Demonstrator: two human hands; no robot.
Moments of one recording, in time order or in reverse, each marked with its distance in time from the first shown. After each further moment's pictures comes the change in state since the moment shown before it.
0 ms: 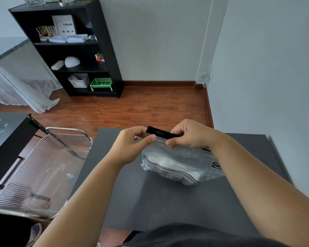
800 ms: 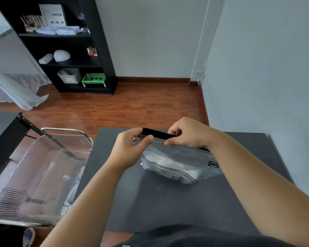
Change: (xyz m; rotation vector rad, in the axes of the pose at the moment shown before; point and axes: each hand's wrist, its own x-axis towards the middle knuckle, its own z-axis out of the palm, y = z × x) left_hand -0.004 -0.014 -0.029 0.031 0.085 0.032; right_hand 0.029 -0.032 0.019 -0.142 0.072 0.115
